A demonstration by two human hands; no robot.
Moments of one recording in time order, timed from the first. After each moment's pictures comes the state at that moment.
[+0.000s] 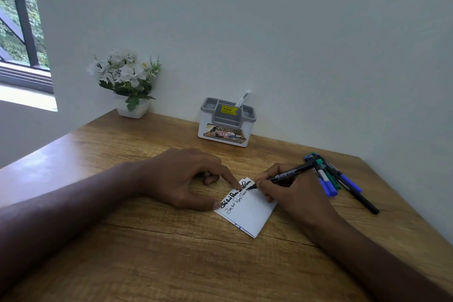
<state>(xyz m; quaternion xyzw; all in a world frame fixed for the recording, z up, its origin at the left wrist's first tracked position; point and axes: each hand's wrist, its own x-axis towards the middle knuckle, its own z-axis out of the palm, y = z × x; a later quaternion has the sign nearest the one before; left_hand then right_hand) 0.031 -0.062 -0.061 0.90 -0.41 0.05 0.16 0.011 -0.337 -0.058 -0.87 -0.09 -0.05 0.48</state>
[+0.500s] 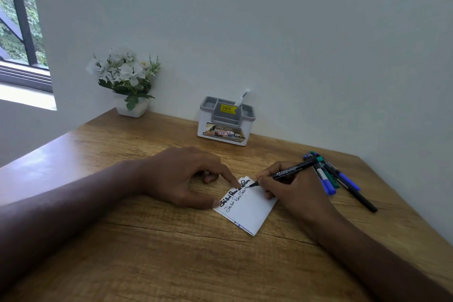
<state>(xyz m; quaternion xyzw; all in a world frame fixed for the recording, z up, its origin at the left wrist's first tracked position) 0.030 -0.063 -0.060 0.90 -0.41 0.04 0.16 0.011 -0.339 -0.057 -0.87 -0.07 -0.05 0.49</state>
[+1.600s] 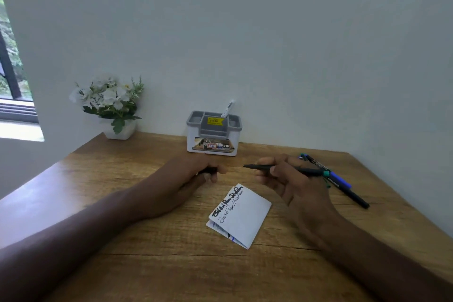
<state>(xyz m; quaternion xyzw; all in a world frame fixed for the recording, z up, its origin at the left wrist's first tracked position) 0.036 -0.069 -0.073 0.88 -0.36 0.17 0.26 0.005 -0.342 -0.050 -0.62 -0.08 -0.07 0.77</state>
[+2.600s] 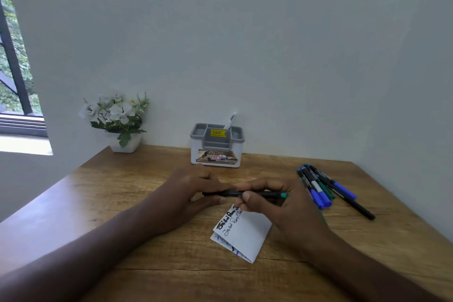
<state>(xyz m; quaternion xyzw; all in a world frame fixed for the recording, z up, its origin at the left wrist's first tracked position) 0.031 -0.079 -0.068 0.87 -0.38 0.23 0.22 -0.014 -0.330 -0.044 -0.79 -0.18 -0.04 0.59</state>
